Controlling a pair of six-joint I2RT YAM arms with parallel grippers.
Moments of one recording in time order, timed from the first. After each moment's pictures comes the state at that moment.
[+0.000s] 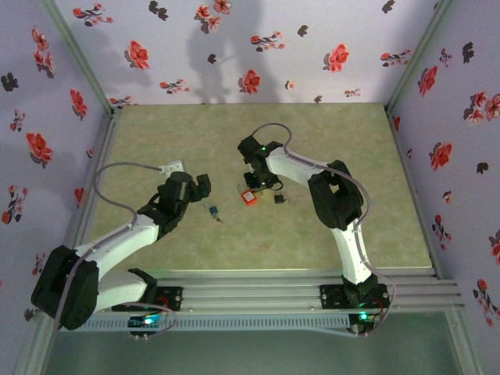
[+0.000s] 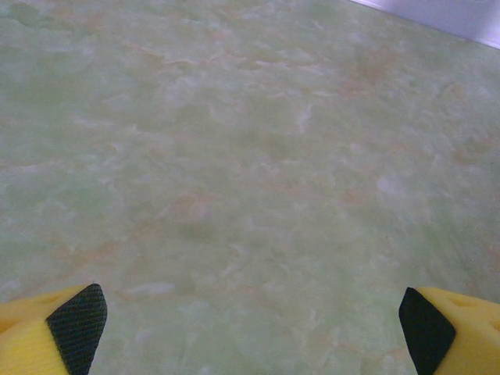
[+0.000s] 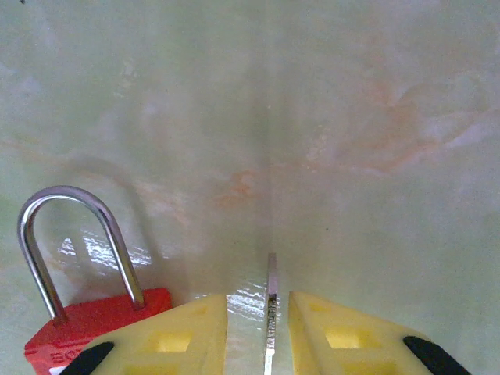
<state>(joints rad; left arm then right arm) -0.56 1.18 0.58 -0.01 -0.42 -0.57 0.69 2.17 1.67 -0.86 0.02 0.30</state>
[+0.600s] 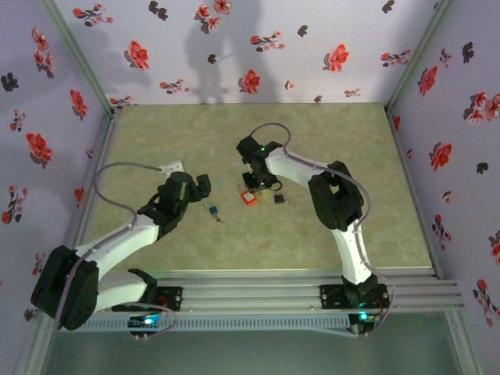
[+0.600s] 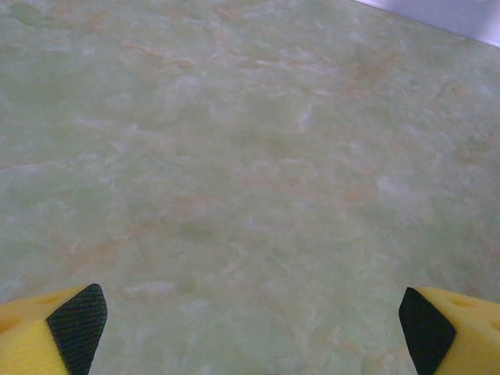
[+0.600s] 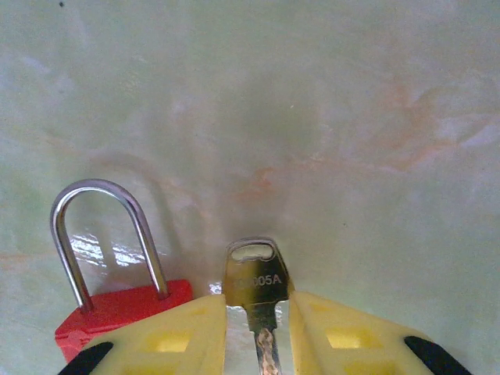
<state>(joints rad) -0.56 1.18 0.58 -0.01 -0.42 -0.57 0.70 2.16 1.67 -0.86 0.01 0.30</state>
